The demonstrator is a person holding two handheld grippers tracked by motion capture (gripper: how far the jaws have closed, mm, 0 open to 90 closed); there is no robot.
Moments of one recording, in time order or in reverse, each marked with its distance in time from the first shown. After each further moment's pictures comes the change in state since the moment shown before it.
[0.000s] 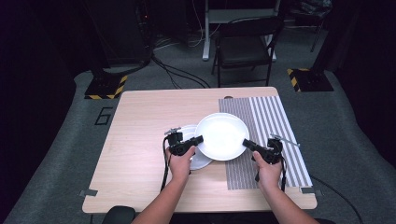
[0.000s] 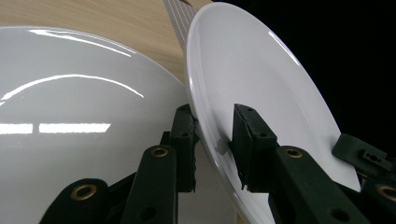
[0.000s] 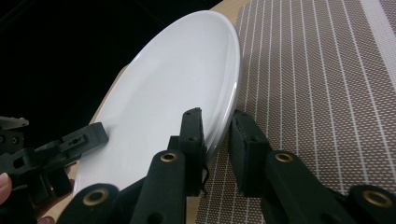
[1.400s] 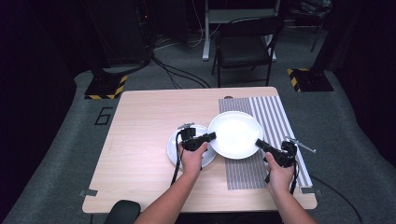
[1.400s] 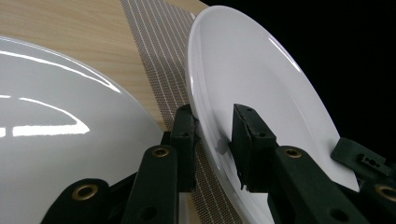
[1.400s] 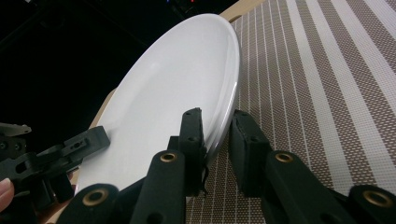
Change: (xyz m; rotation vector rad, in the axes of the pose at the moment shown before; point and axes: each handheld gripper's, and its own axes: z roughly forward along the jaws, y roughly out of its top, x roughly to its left) left arm -0.028 0.003 0.032 0.031 -0.067 0.023; right arm -0.018 0.008 -0.033 -0.088 -0.057 0.039
